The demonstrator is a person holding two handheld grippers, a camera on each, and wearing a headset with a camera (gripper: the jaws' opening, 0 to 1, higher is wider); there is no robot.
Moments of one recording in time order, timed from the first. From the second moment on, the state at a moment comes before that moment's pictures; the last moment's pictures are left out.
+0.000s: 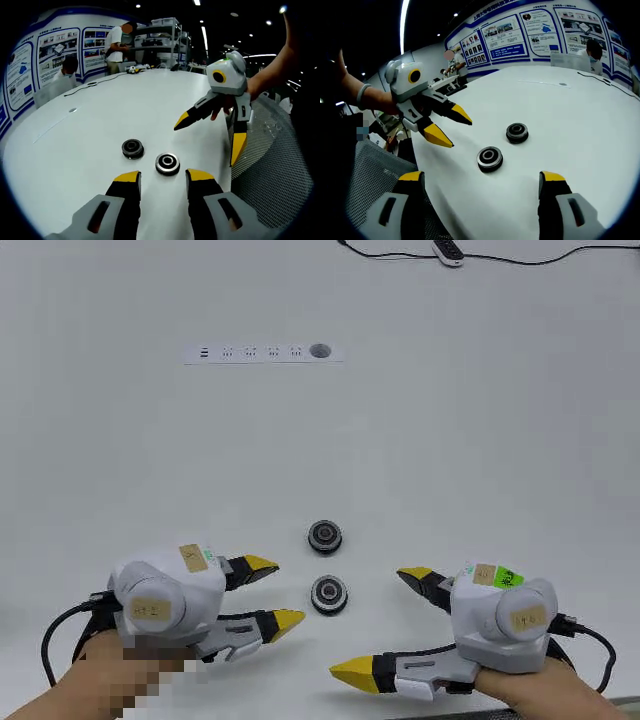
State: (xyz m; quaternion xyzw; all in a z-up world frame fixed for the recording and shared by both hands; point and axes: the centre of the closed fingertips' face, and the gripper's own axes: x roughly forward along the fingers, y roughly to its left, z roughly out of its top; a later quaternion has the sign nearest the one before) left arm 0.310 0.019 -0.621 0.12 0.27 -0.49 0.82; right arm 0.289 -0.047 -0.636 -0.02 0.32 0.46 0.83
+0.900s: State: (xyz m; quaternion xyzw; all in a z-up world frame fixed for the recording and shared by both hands) left arm 0.319 -0.017 -0.639 0.18 0.28 -0.53 0.78; right arm 0.294 -0.040 -0.638 0.01 0.32 0.46 0.83
